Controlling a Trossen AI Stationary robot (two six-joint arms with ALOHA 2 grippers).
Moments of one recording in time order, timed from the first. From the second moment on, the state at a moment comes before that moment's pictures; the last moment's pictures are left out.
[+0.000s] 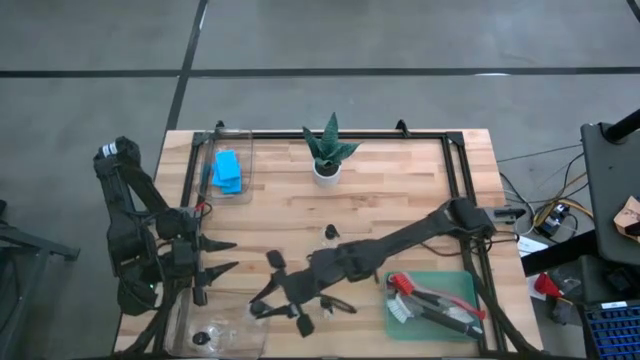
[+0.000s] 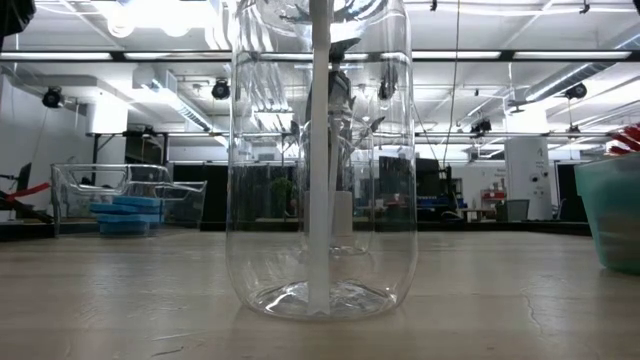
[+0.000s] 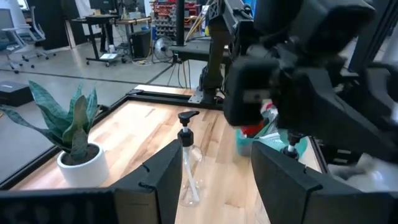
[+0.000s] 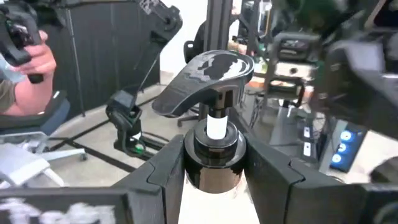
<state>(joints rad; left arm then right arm) -1.14 1.01 0.96 -0.57 -1.32 -0.71 0.36 2.15 1.83 0.30 -0.11 -0.03</state>
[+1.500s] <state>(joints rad) -1.14 1.01 0.96 -0.57 -1.25 -0.71 0.34 2.52 2.20 0.05 -0.16 -0.02</state>
